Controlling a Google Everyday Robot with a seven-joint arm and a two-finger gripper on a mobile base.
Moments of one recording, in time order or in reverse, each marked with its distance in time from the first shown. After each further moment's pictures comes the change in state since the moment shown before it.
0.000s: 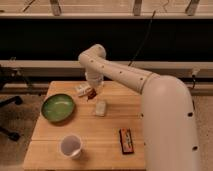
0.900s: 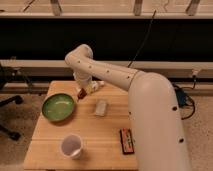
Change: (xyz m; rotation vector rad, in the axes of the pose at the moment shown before) arm -0.031 -0.038 -0.002 0.027 0.009 -0.091
